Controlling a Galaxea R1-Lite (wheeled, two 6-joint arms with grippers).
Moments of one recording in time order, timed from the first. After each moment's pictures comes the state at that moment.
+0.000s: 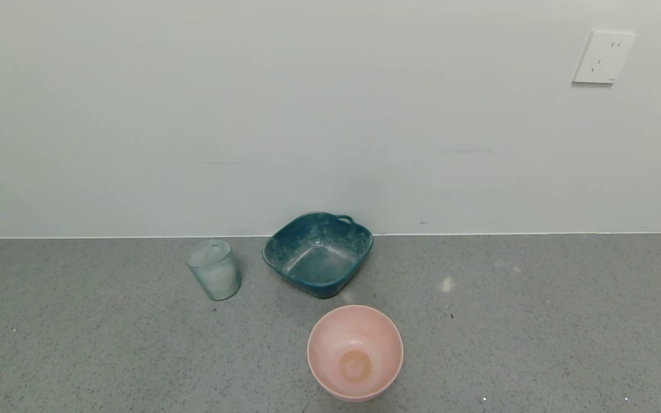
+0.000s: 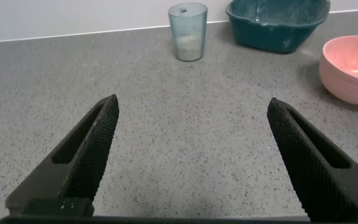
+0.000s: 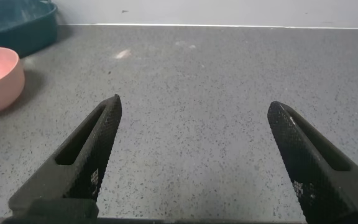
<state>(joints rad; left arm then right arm) 0.00 0.00 0.00 0.02 0.00 0.07 0.00 0.00 0.00 0.00 -0.01 0.02</state>
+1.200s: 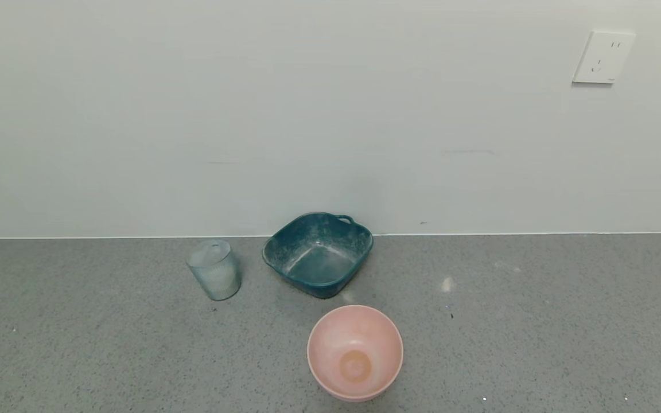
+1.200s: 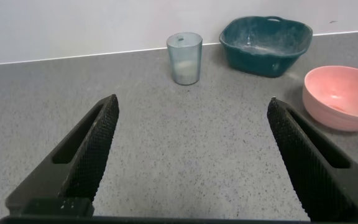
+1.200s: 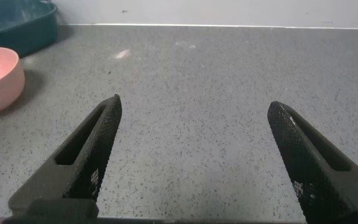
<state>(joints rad) -0.01 0.16 -0.21 0.05 -0.02 0.07 0.00 0.00 0.00 0.00 -0.01 0.02</state>
